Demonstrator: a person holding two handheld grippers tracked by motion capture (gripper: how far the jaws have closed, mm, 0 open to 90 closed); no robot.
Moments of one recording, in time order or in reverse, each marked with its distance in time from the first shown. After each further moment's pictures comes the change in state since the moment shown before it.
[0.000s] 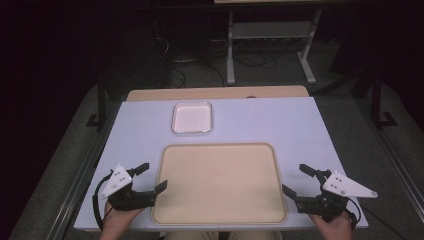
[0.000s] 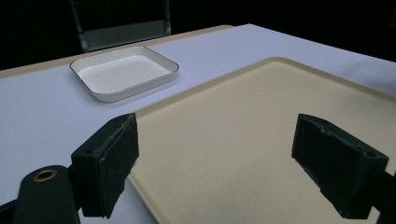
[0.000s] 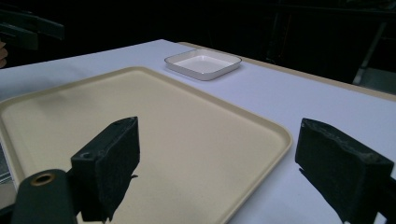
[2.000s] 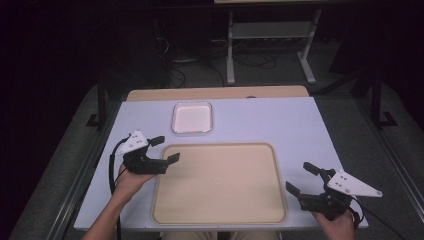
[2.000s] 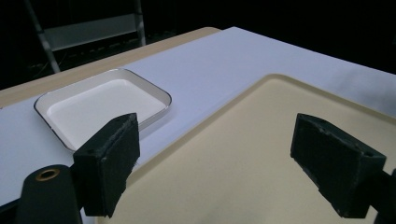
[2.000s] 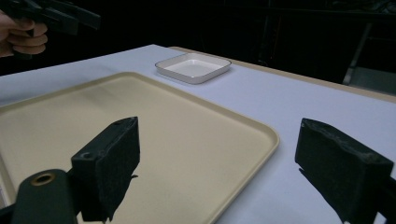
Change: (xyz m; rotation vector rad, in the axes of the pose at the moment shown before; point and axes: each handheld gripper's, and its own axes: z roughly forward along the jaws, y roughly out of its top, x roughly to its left) left arm 0.037 0.057 0.066 0.054 -0.129 0.029; right arm -0.007 0.000 -0.004 -0.018 -0.028 0.023
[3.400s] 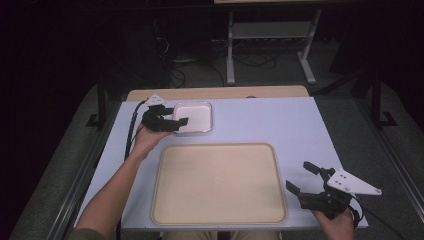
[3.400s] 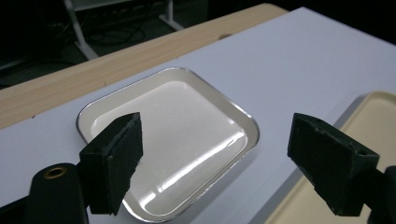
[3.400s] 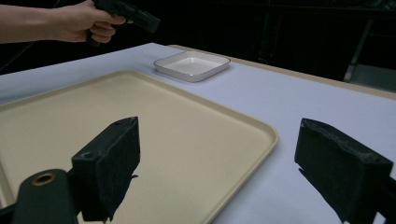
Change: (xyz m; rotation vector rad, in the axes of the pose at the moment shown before) left arm 0.089 0.038 0.095 0.162 0.094 -0.083; right arm -0.003 -0.001 0.002 0.007 0.002 0.008
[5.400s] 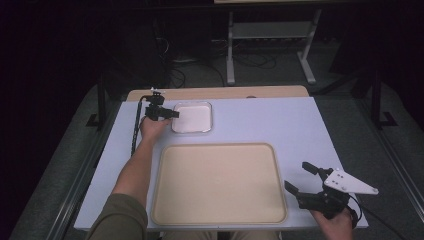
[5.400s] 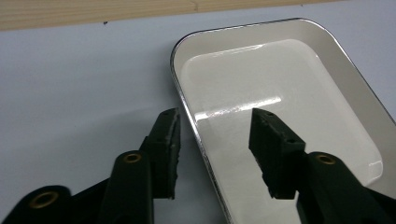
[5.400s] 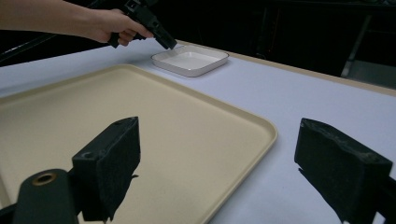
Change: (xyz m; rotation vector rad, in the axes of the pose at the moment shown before) left arm 0.067 -0.006 0.059 0.247 0.180 -0.335; right arm 0.002 0.000 0.003 0.024 -0.014 -0.010
